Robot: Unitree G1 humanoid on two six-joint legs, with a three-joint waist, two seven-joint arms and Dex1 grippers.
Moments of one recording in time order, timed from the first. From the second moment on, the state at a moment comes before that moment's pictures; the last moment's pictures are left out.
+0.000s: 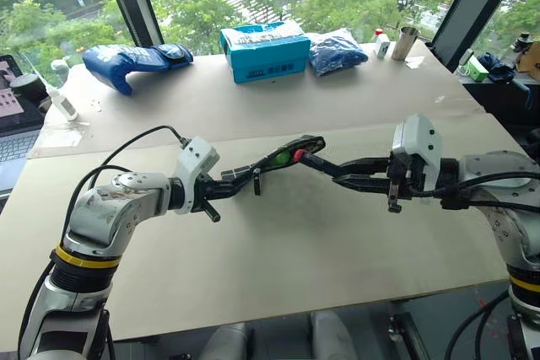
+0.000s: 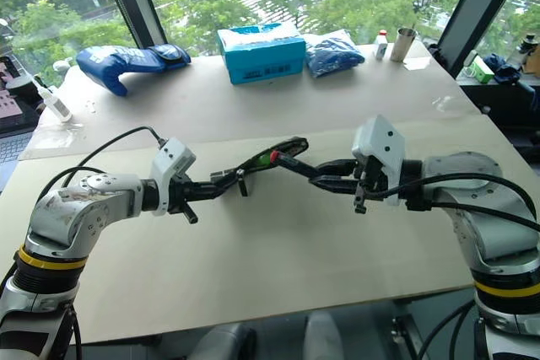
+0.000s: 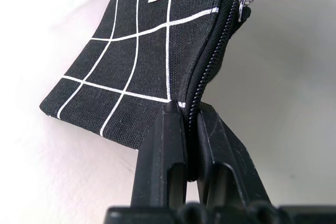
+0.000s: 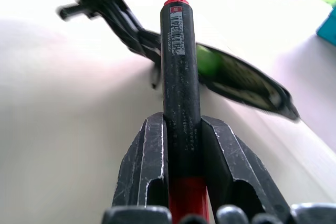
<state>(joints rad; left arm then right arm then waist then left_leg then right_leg) -0.50 0.68 -0.06 -0.29 -0.51 1.09 -0.72 -0.49 -0.83 -0.05 -0.50 0.52 0.71 1.07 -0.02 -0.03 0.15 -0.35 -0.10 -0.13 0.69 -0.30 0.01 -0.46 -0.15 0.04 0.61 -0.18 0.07</state>
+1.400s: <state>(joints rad) -0.49 0.72 -0.16 -0.29 -0.44 1.01 -0.75 -0.85 -0.67 0.71 -0.08 -0.48 0.29 0.83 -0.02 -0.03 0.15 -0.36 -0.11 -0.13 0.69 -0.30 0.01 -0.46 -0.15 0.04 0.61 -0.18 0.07</state>
